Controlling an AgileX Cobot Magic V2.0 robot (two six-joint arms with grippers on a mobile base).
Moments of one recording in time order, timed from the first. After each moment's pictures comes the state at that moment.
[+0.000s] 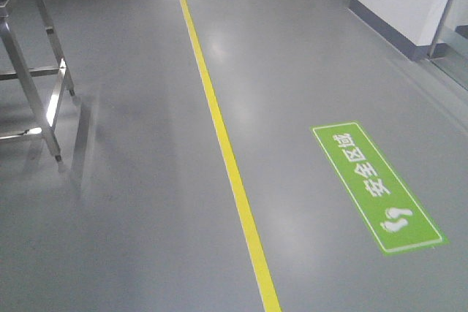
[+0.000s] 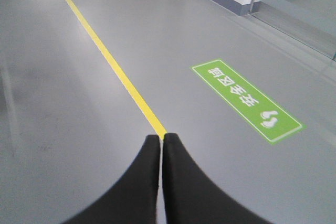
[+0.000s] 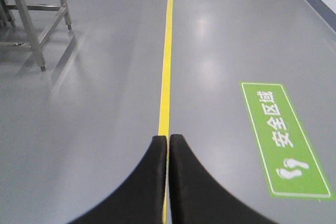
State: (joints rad) left arm -0.42 0.24 -0.36 0.21 0.57 -0.31; right arm 0.13 0.27 -0.39 0.14 0.58 -0.19
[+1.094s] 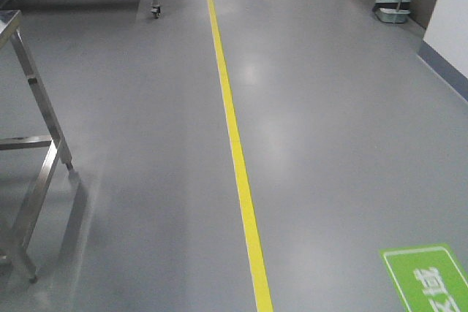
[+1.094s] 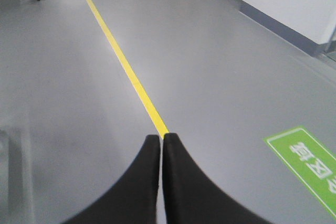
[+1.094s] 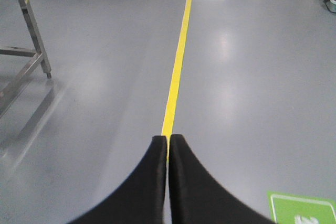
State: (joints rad) left arm -0.42 0.24 -0.36 0.21 0.57 -0.31; right arm 0.13 0.27 -0.39 0.14 0.58 -0.19
